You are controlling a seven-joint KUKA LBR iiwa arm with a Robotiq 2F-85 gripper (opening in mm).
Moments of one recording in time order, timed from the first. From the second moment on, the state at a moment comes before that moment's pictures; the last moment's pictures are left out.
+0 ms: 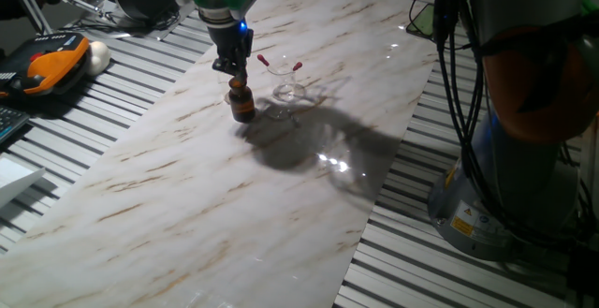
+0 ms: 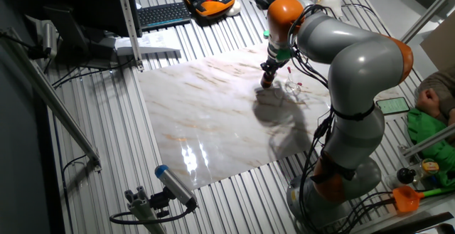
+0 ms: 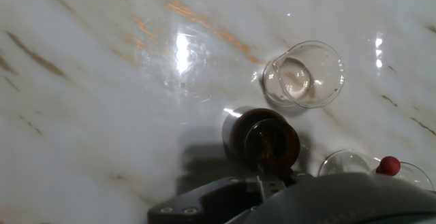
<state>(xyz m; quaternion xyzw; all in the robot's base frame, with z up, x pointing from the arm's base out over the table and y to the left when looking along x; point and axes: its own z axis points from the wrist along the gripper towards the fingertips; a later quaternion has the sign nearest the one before) 0.551 -0.025 0.143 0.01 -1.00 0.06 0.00</state>
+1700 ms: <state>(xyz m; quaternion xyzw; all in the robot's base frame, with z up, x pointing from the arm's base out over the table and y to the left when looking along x) 0.554 -0.027 0.133 0.00 -1.00 0.07 -0.02</state>
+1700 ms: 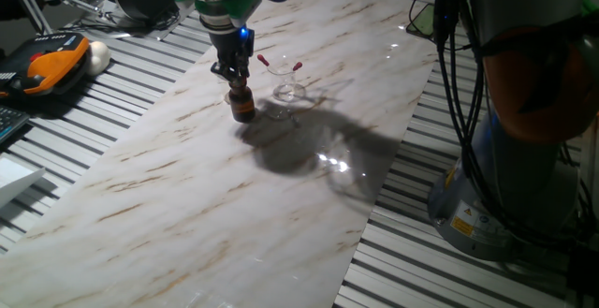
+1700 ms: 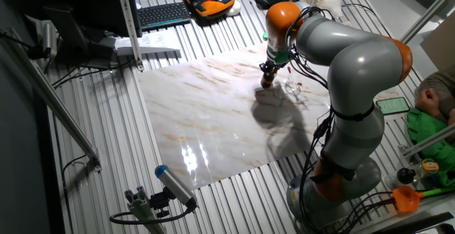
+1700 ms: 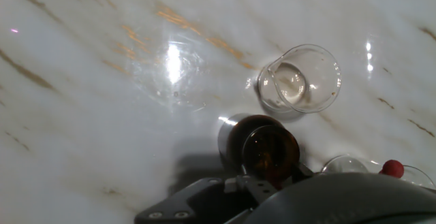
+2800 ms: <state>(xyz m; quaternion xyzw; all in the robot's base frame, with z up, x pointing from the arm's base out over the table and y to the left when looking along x) 0.555 -0.026 0.150 0.01 -1.00 0.06 0.00</state>
